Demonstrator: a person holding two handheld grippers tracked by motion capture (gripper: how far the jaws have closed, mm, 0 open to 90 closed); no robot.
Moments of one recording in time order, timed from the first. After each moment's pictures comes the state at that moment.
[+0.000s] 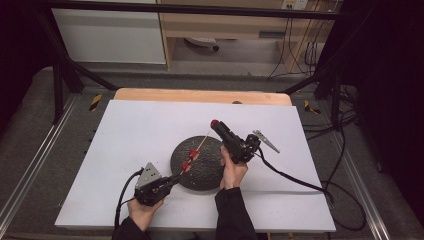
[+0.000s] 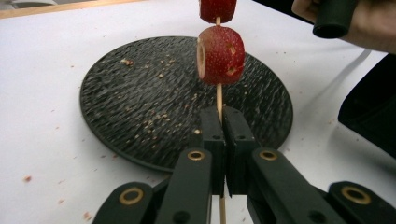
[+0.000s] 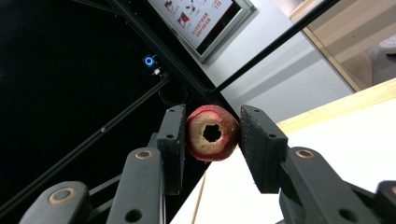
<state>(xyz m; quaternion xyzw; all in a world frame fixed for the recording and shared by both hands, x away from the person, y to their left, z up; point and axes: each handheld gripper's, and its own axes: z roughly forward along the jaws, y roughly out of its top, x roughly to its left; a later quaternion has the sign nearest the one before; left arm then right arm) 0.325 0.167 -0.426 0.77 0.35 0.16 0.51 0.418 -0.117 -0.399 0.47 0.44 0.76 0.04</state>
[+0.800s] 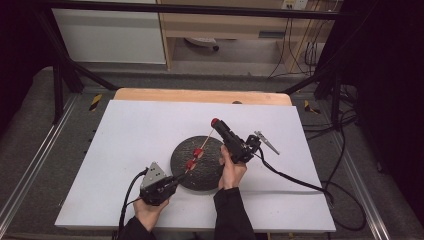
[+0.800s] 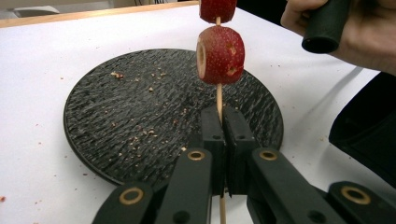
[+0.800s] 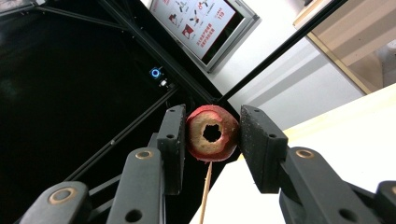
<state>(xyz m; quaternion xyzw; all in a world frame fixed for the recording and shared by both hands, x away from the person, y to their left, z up) 0.324 0.155 -0.425 0.76 0.35 0.16 0.52 0.417 -0.115 -0.400 0.48 0.41 0.78 0.03</state>
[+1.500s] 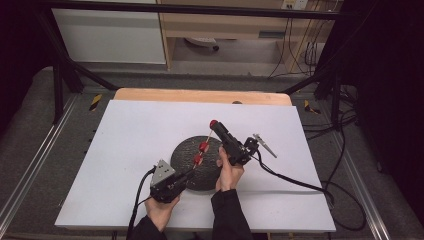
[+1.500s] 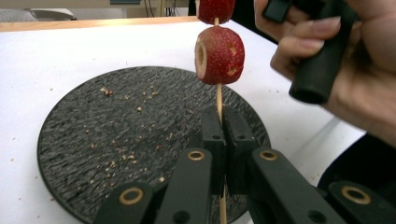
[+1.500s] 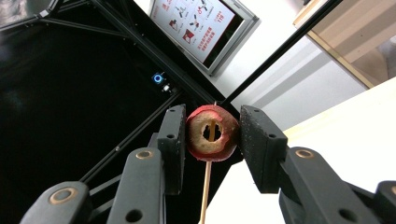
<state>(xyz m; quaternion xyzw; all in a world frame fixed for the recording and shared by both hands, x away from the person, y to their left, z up) 0.326 0.128 -0.415 0.73 0.39 0.17 0.54 0.414 -0.109 -0.407 0.48 0.39 0.78 0.02</state>
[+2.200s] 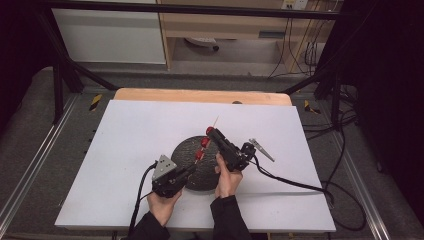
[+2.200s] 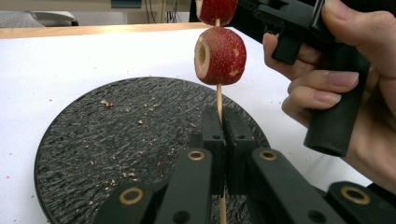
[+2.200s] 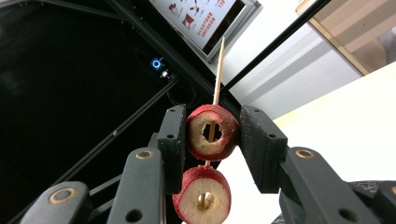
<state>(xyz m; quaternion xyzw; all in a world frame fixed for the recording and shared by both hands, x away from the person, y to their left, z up) 0.336 0.127 -0.412 0.73 0.39 0.16 0.54 0.403 -0.104 -0.416 0.48 0.42 0.77 0.01</state>
